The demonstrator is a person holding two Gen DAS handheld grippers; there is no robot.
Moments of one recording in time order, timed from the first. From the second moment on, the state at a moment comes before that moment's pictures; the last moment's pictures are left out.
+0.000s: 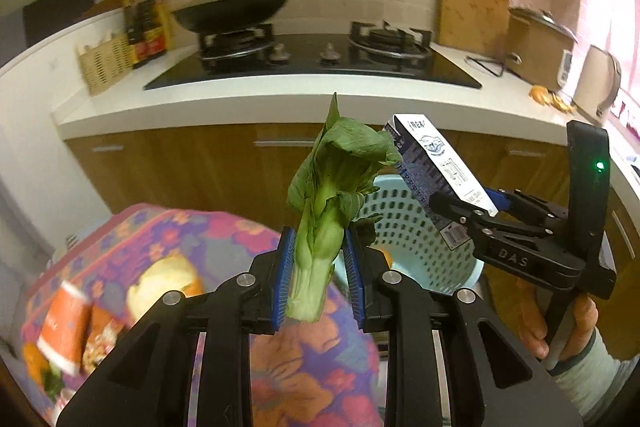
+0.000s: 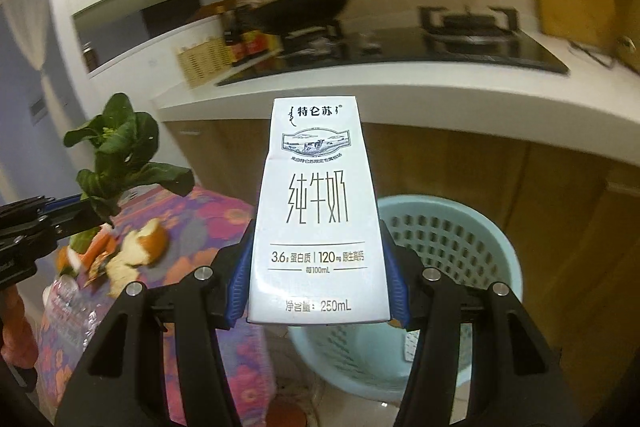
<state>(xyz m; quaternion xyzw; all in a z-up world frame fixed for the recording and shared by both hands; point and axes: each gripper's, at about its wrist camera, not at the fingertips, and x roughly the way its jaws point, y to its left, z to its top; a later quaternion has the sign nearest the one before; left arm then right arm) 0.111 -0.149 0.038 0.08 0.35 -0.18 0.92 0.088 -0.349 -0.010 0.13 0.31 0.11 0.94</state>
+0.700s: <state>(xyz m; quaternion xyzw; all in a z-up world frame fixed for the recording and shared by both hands) 0.176 -0.233 -0.031 0.07 0.44 -0.22 0.87 0.120 -0.420 -0.091 0.22 0.42 0.03 0.88</state>
